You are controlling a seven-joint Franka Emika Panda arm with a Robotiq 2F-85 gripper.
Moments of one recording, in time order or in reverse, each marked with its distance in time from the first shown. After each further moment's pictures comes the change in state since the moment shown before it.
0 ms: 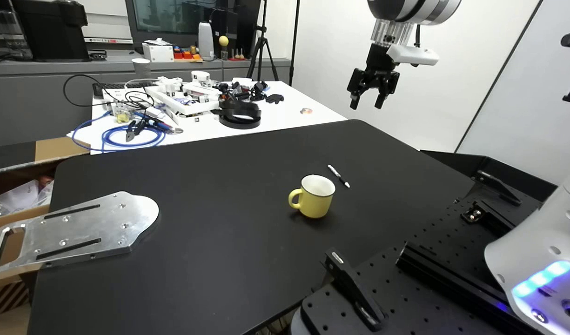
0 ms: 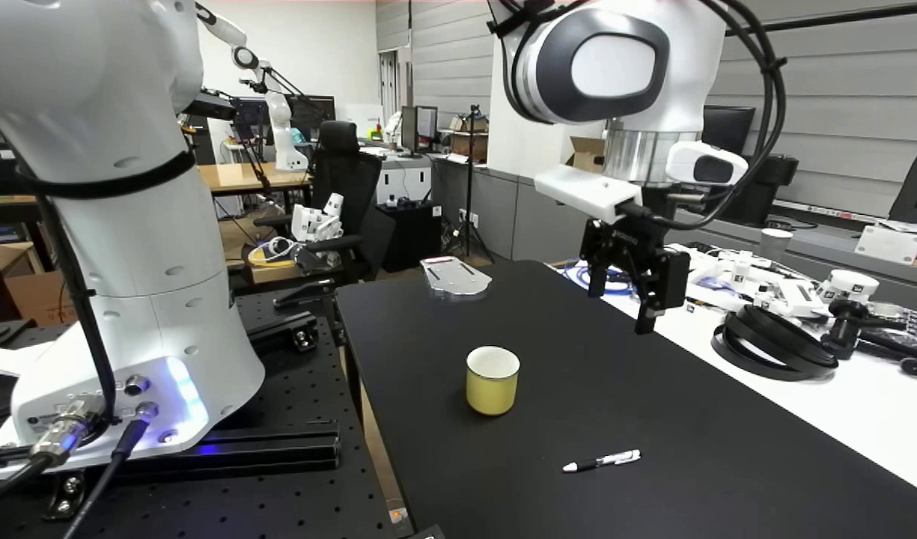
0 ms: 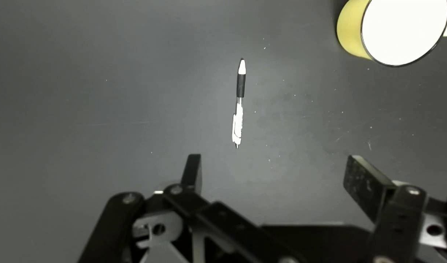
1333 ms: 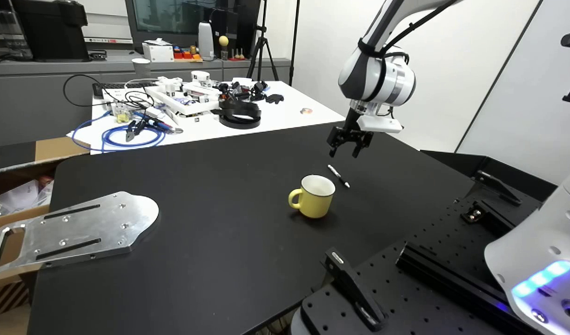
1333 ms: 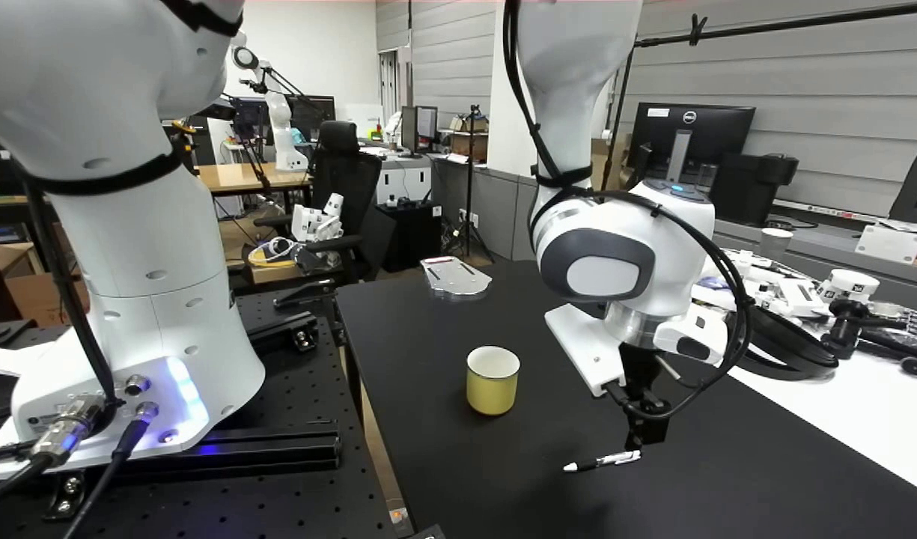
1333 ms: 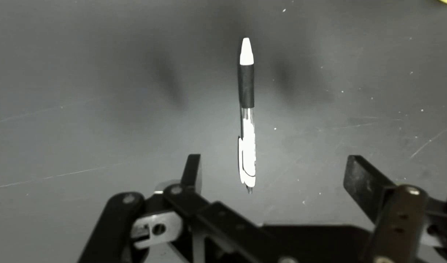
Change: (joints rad) arm -0.248 0.547 0.239 0.239 0.106 0.321 -0.050
